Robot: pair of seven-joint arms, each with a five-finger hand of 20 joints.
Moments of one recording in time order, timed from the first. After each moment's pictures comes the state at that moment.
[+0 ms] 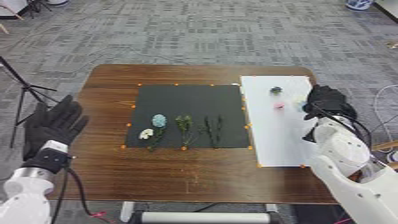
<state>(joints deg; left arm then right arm) 125.6 -52.8 -104.1 -116.2 10.8 9.1 12.8 -88.3 -45.9 70.6 -108.7 -137.0 -2.0 42.6</state>
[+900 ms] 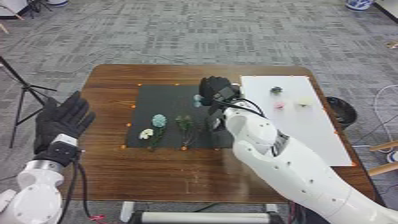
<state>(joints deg) 120.6 -52.3 -99.8 -114.5 12.0 11.4 12.9 -60.9 -63.8 38.5 -93.3 -131.5 1.1 23.3</state>
